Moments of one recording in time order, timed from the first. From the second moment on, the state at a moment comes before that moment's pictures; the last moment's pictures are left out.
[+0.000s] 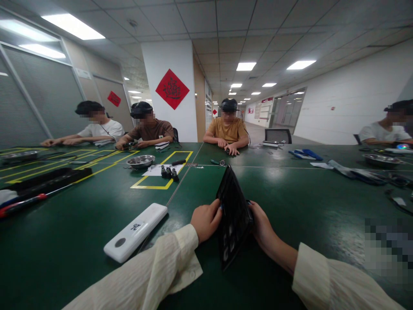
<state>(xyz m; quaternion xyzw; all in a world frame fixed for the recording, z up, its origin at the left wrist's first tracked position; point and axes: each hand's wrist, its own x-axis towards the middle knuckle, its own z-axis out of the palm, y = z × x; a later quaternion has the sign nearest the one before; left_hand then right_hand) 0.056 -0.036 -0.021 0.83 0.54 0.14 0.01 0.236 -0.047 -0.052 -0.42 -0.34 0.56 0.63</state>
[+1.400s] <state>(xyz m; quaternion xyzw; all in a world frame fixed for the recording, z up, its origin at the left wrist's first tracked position) 0.059 -0.033 -0.023 0.83 0.55 0.14 0.03 0.236 -0.044 -0.056 -0.42 -0.34 0.57 0.62</state>
